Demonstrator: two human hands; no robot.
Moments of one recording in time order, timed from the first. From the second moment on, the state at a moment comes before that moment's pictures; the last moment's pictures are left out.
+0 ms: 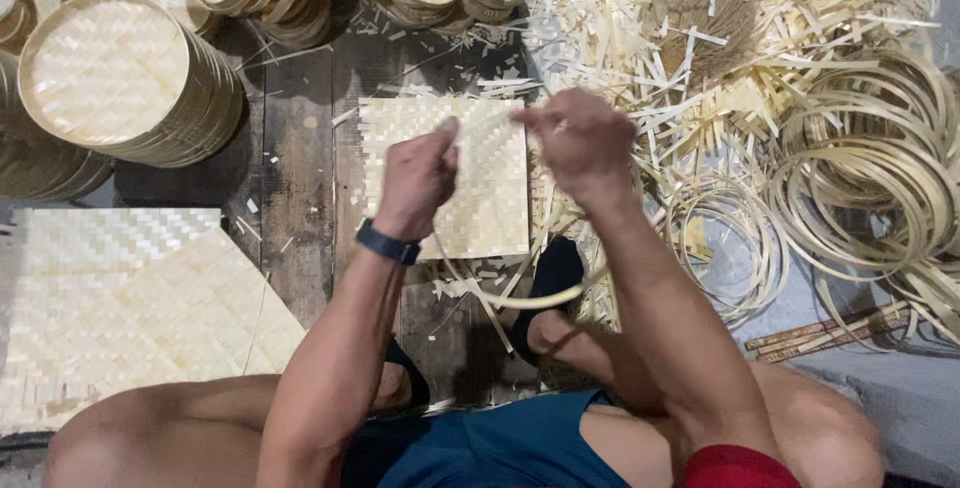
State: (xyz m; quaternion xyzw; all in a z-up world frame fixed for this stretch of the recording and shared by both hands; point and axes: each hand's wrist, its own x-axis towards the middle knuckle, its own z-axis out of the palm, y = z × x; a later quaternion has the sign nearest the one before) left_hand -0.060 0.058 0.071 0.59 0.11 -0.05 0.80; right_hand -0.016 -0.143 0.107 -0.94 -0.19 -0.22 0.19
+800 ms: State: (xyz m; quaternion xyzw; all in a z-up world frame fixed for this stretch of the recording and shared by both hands) left_hand -0.062 0.112 0.045 0.29 0.18 0.01 0.94; right_hand -0.008 -0.178 0.055 -0.39 0.10 0.12 0.91
